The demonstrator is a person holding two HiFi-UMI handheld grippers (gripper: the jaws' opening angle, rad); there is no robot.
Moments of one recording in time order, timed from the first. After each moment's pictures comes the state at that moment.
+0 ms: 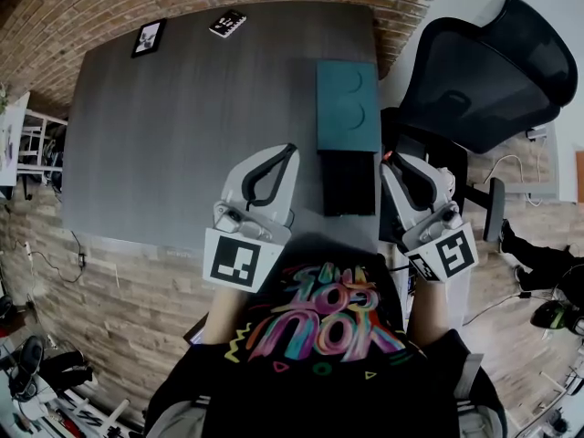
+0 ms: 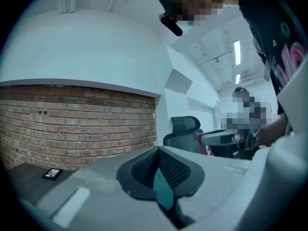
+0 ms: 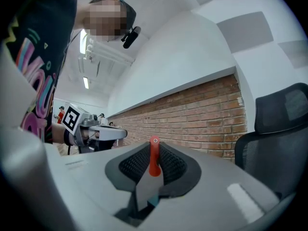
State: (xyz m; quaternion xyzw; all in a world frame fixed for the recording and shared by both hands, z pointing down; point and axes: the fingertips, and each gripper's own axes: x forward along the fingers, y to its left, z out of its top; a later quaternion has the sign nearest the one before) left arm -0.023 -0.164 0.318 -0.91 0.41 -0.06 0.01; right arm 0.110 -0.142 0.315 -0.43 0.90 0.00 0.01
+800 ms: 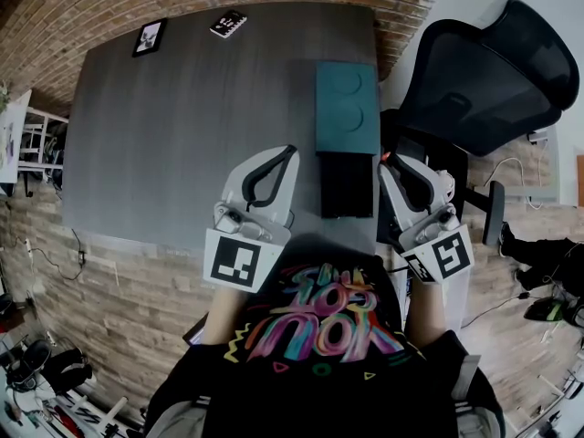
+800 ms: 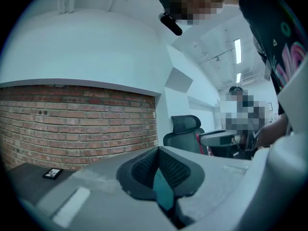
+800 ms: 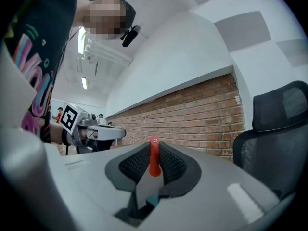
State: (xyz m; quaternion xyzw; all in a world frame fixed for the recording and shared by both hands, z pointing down) left arm -0.020 -0.166 0.319 -0.91 0.42 -0.06 0.00; right arm 0.112 -0.146 0.319 -0.43 0.90 -0.01 0.01
